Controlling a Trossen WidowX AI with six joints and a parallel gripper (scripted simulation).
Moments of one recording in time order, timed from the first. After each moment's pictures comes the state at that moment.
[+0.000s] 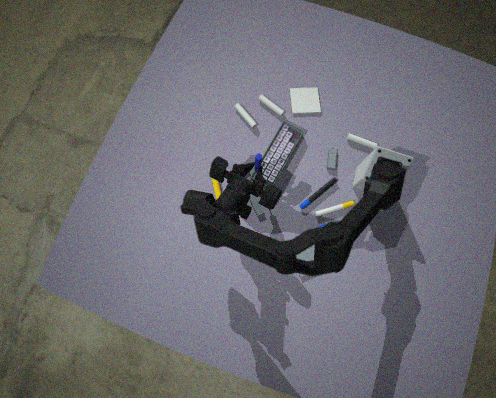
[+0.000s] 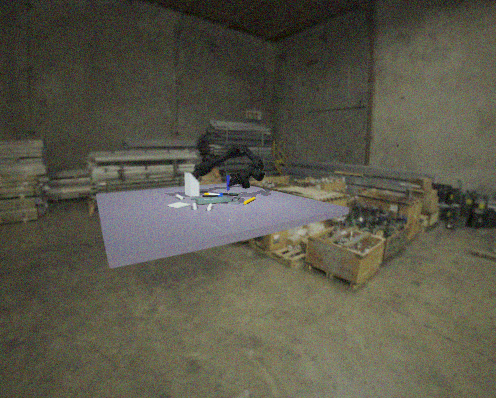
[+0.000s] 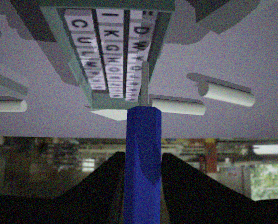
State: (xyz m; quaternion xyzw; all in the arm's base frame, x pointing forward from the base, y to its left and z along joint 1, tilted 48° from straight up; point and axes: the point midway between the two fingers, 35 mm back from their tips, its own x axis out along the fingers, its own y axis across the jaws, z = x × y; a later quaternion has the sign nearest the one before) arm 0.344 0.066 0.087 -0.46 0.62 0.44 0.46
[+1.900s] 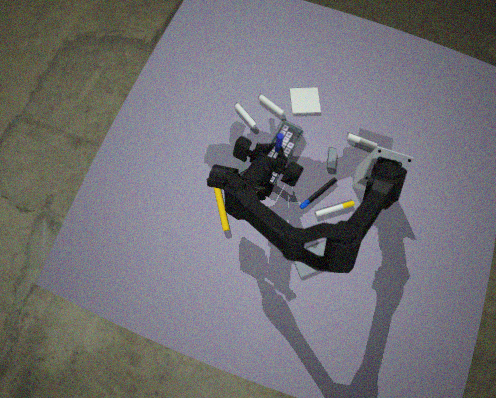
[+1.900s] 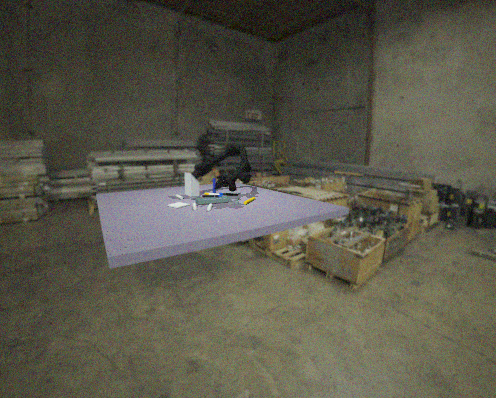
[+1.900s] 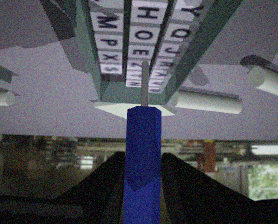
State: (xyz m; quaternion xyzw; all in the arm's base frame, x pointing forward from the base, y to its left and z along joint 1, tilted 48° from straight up) arm 0.308 0.027 0.017 -0.47 0.62 0.44 0.45
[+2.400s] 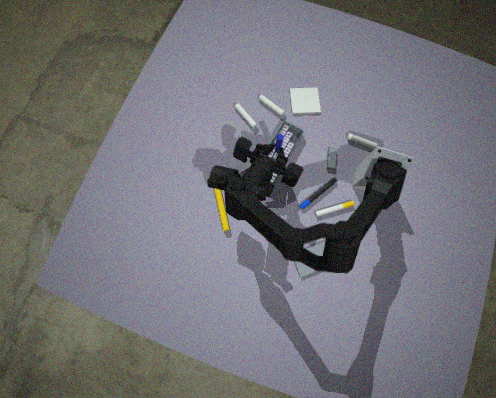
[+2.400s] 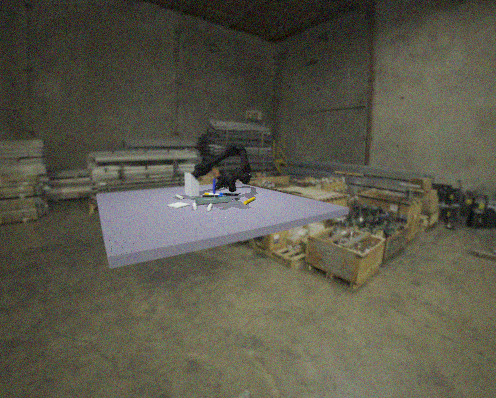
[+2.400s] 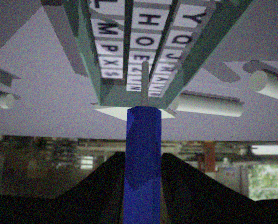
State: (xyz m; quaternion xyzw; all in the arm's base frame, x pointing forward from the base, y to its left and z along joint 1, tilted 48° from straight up) arm 0.307 0.030 0.014 -0.47 0.62 0.44 0.45
